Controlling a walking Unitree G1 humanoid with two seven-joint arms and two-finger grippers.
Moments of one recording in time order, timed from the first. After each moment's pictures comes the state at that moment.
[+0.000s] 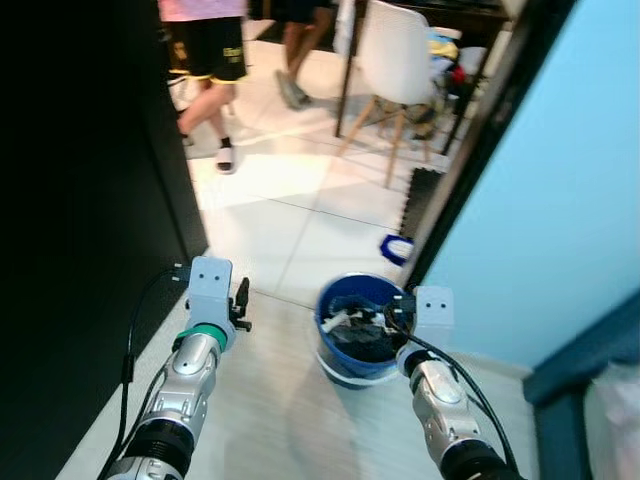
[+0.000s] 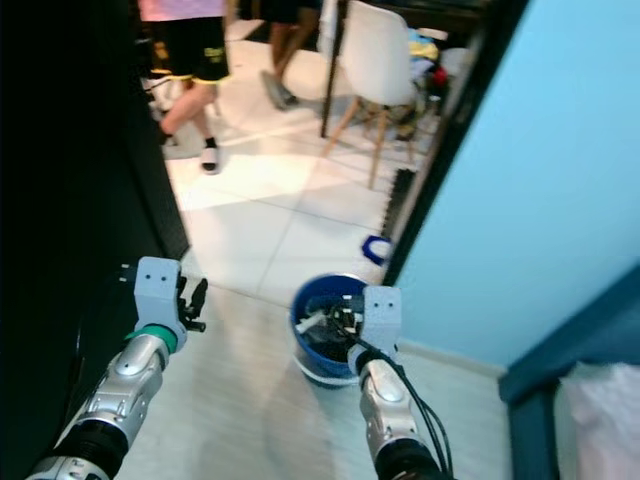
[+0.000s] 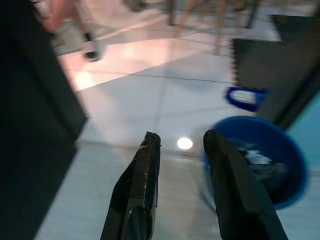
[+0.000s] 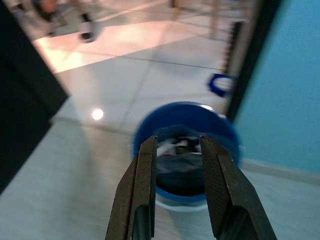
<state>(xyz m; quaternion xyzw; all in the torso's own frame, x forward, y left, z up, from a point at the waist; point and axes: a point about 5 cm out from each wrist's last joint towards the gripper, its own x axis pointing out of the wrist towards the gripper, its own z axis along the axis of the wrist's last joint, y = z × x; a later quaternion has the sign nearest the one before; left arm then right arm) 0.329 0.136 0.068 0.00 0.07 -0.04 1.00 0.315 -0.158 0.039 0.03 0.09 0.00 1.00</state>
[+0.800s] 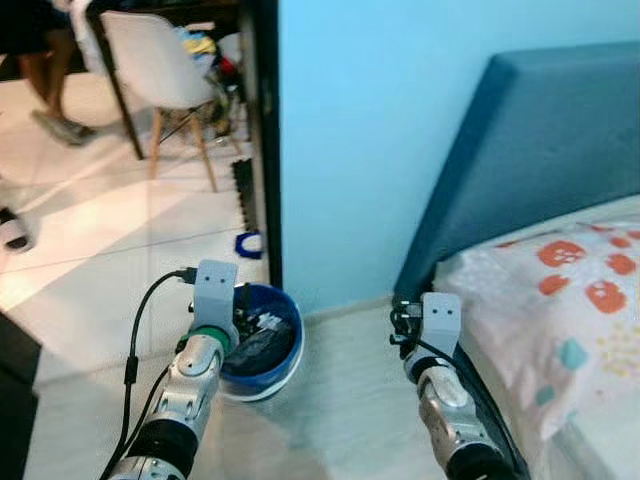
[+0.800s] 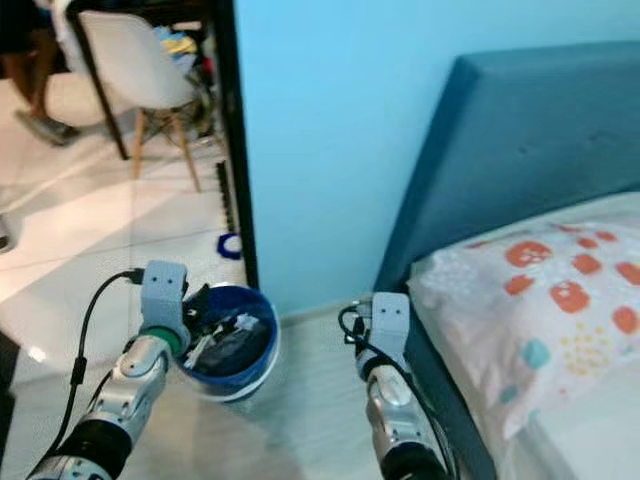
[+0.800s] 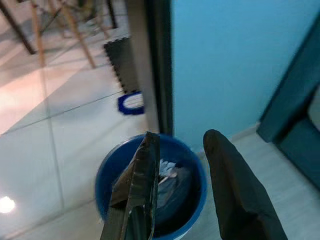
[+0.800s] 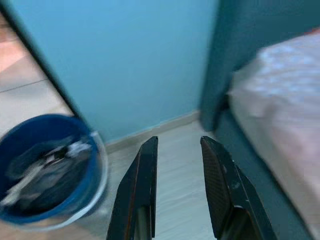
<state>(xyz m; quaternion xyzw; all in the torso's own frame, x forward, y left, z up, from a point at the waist) 0.329 0.137 0.064 0.03 0.09 -0.02 1.00 0.309 -0.173 0.030 0.02 0.12 -0.05 0.99</state>
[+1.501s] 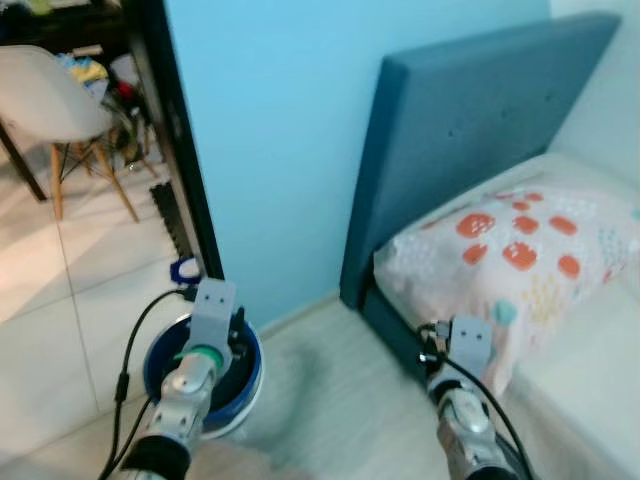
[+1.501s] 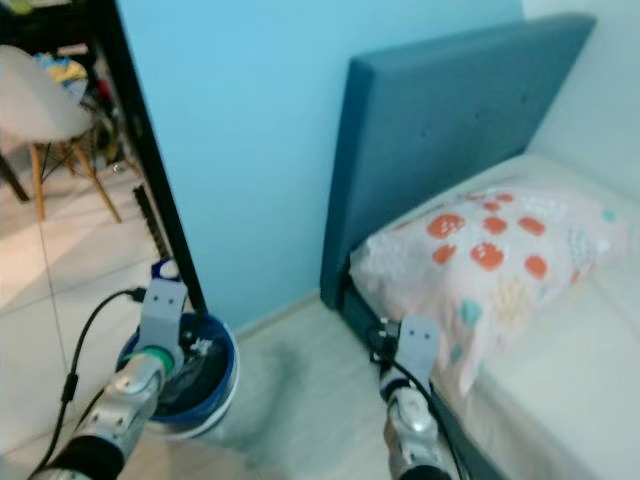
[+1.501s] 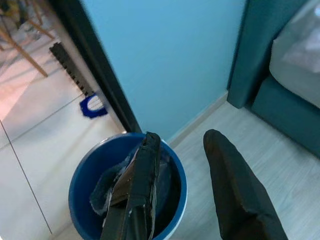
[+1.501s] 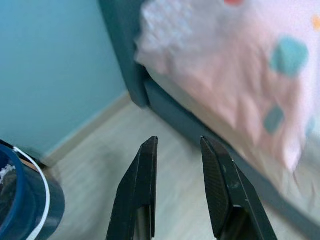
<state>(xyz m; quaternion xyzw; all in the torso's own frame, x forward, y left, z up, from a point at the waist) 0.316 0.143 0.041 0.06 0.13 -0.03 0.99 0.288 -0.197 0.009 0.04 0.15 -0.12 0.98</state>
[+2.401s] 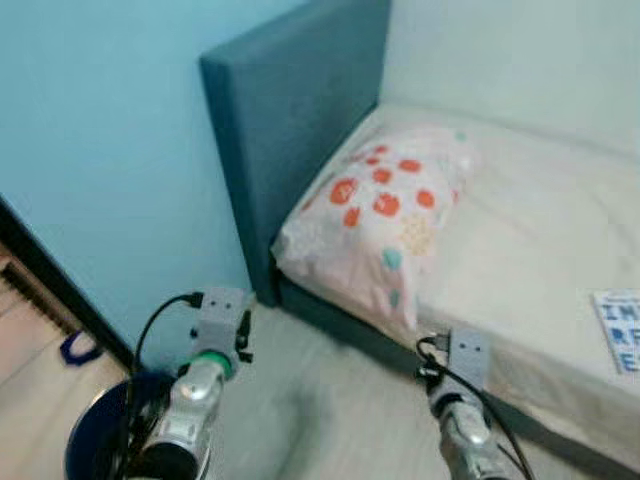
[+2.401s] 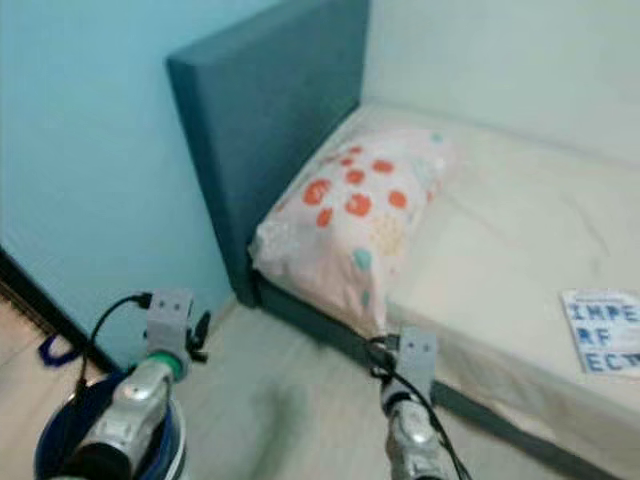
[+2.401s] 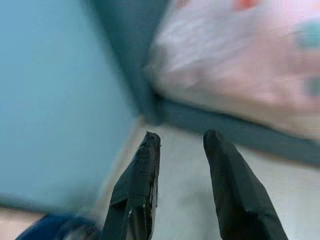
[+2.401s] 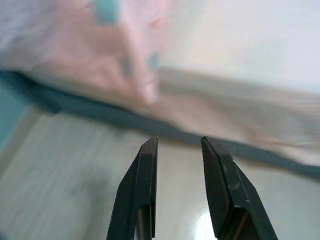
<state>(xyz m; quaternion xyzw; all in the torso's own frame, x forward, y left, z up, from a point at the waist) 0.317 0.128 0.045 0.04 0.12 -0.05 0.99 0.278 -0.203 0.000 0.03 0.17 -0.13 0.98</state>
